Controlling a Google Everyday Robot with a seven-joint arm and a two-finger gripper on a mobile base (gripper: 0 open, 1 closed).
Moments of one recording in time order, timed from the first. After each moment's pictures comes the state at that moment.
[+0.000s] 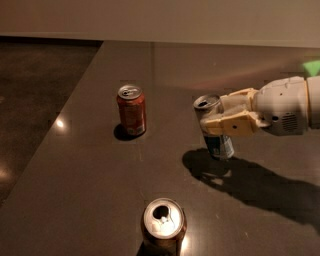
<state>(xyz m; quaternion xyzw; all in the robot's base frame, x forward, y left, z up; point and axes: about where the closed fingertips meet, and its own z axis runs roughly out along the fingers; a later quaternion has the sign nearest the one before) 0.452 -0.111 0.941 -0.46 0.72 0.29 0.43</state>
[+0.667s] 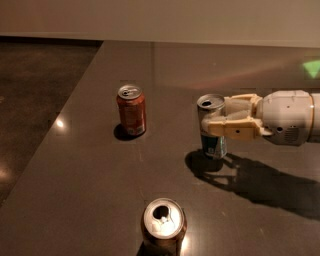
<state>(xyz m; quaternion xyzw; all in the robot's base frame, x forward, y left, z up) 0.452 -0.114 0.940 -0.44 0.67 0.34 0.50</state>
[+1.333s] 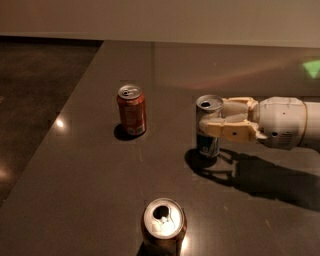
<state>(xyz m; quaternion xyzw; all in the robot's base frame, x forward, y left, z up) 0.459 -0.113 0.932 -0.44 0.63 0.37 0.53</state>
